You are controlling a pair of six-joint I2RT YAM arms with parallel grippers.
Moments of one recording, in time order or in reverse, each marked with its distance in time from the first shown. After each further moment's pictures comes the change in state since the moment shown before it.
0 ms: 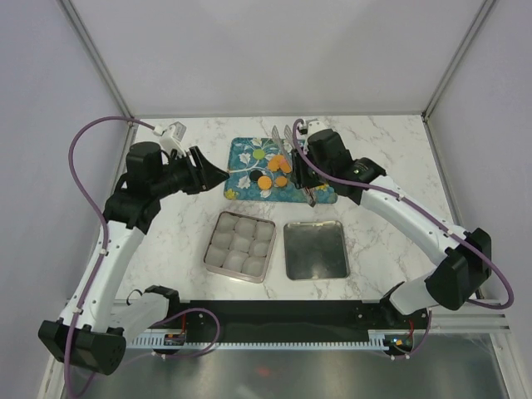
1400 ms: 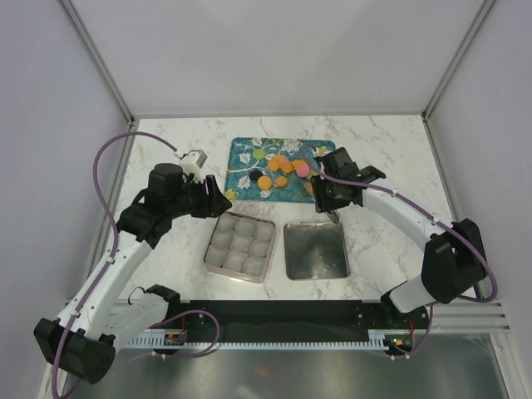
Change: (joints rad) left arm -0.146 -0.072 -0.165 -0.101 -0.201 0.193; right arm -0.152 0.053 -0.218 -0.130 -0.075 -0.091
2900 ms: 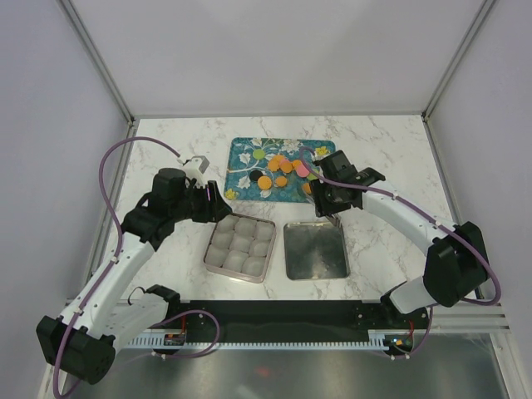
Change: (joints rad) left arm 0.000 -0.004 -0.069 0.024 0.000 0.007; right arm 0.028 -0.033 -0.006 -0.050 0.017 0.008
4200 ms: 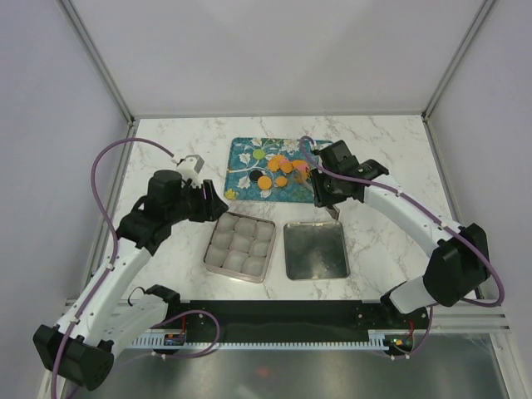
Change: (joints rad) left arm 0.000 -0.041 -0.002 0.003 -0.053 0.000; right arm 0.005 0.009 0.099 -0.035 -0.008 0.003
